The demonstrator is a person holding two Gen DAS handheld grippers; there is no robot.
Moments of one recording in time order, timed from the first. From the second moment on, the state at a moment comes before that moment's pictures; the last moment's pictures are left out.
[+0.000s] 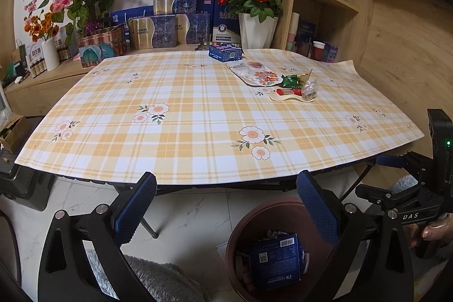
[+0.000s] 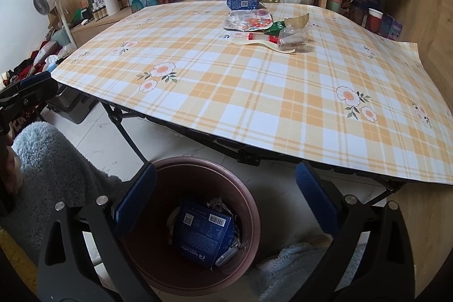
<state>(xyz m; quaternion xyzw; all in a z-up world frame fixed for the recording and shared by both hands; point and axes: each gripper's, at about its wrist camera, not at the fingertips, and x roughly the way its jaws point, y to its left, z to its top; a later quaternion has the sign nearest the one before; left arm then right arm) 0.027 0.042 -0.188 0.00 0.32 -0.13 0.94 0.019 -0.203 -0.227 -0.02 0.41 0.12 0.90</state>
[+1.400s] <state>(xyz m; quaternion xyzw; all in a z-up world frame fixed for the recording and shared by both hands) 0.446 -0.052 -0.145 0.16 0.34 -0.25 0.89 0.222 -0.293 -0.167 0.08 0.39 0.07 0.91</state>
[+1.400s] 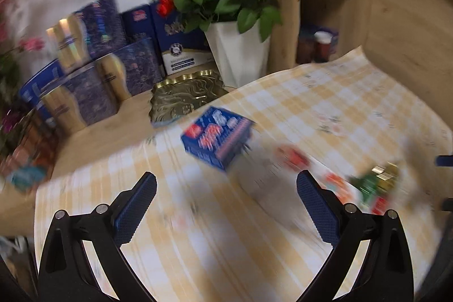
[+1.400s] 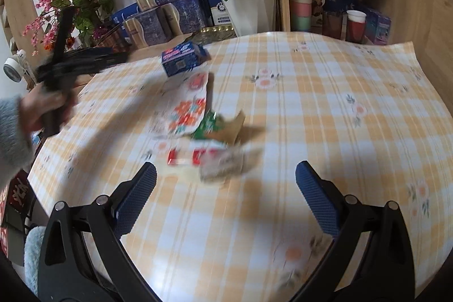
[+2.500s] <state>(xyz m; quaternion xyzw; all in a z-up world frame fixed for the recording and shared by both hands) 0.473 0.047 -0.172 -0.05 0.43 -0.17 0.89 0.358 -0.209 -0.164 -0.01 0.47 0.17 0.87</state>
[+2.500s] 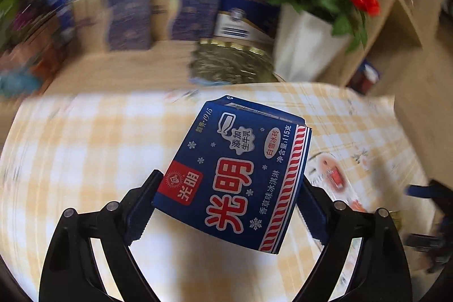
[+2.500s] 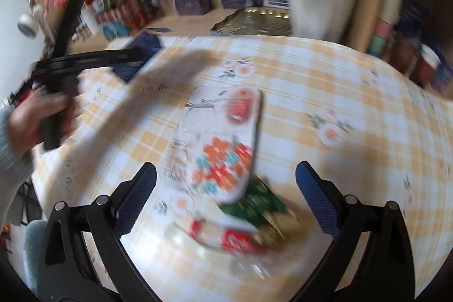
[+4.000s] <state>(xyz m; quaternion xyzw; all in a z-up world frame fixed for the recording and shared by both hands) 0.139 0.132 -0.106 -0.16 0.31 -0.11 0.93 0.222 -0.135 -0.087 -0.07 0.37 0.15 0.92</state>
